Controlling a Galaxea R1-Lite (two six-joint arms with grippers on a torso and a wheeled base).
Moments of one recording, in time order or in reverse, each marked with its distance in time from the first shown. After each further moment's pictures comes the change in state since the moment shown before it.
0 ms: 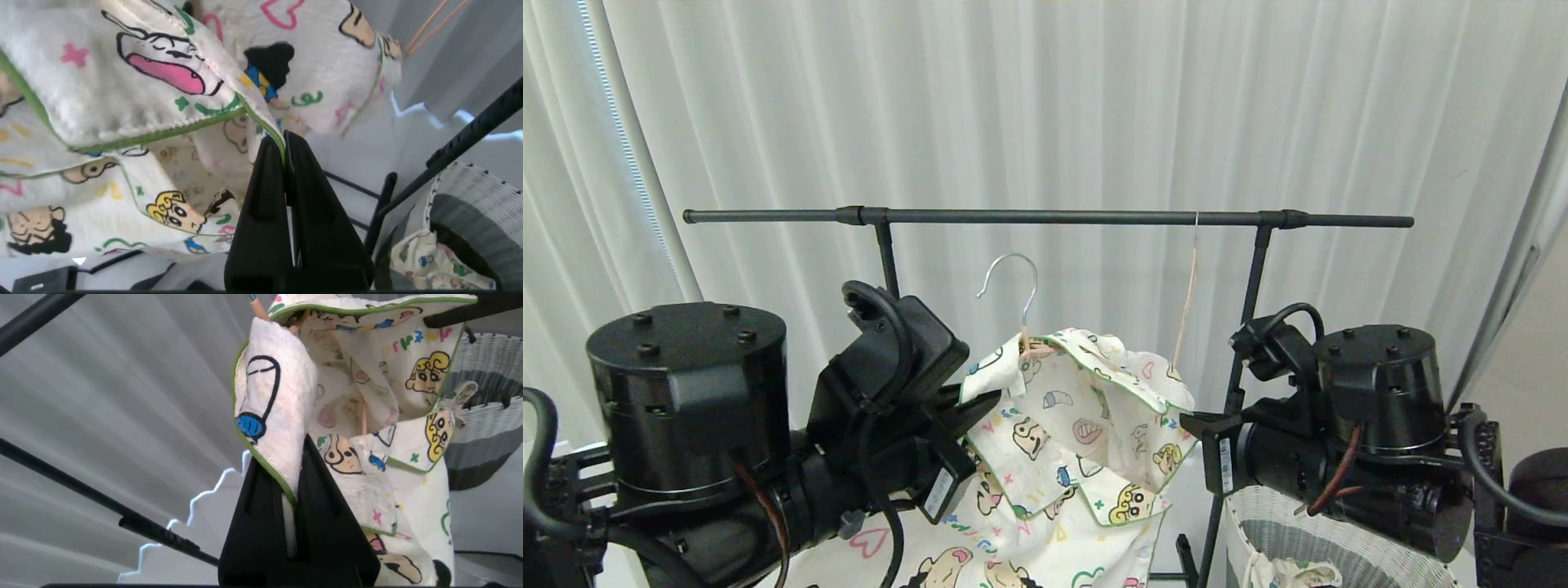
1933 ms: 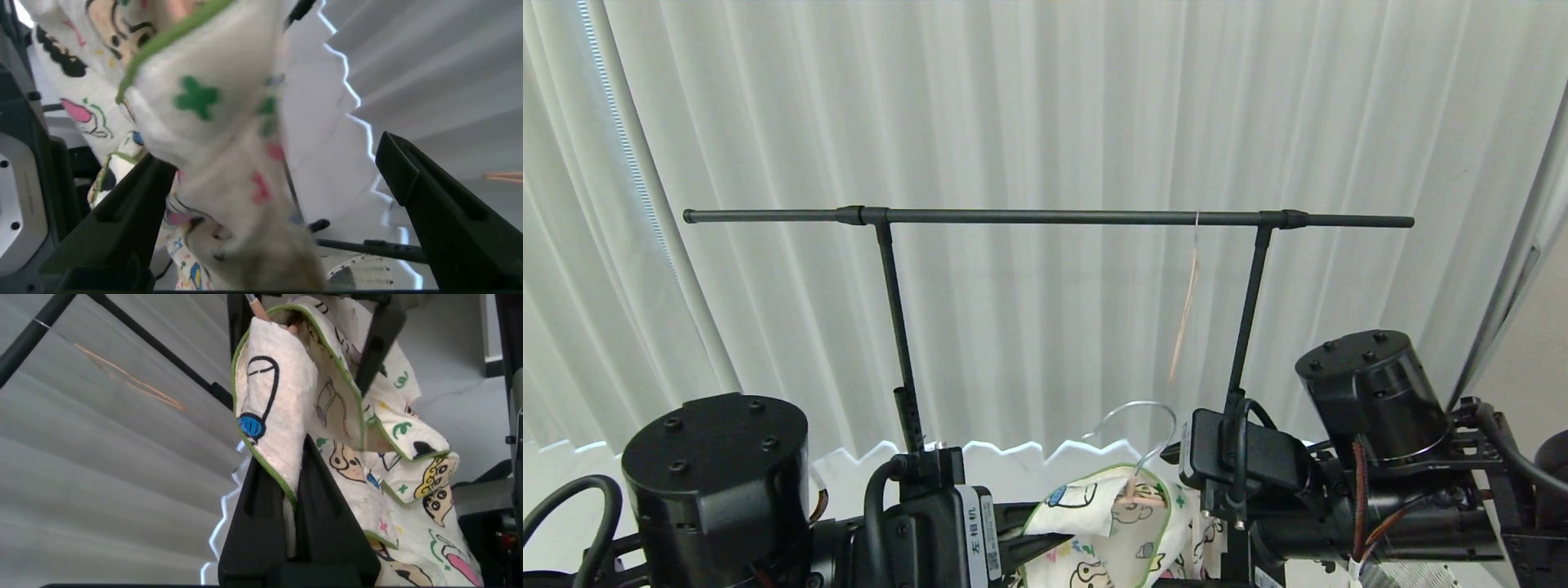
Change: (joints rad) left arm -0.057 0.062 0.193 -0.255 -0.486 0.306; right arm 0.037 -0.047 -0.090 0.366 0.403 -0.750
